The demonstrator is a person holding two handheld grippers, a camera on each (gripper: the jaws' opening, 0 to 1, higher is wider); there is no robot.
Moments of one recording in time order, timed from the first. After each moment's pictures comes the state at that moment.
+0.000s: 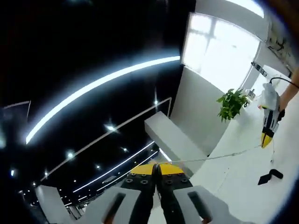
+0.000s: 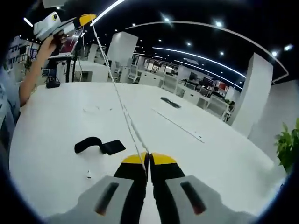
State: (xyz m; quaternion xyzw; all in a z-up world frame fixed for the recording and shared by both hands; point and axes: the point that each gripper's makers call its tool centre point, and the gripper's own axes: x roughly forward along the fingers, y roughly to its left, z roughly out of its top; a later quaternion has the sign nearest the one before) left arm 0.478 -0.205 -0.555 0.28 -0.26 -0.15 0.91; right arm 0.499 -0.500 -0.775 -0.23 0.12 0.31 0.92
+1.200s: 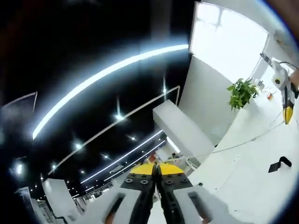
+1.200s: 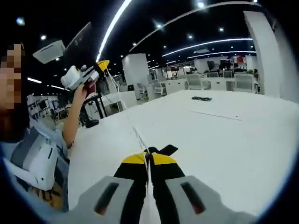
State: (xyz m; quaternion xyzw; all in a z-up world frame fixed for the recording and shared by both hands) left arm 0.497 -0.172 -0.564 0.28 -0.22 -0.11 0.93; right arm 0.431 -0.472 -0.786 0.04 0.18 0.44 0.88
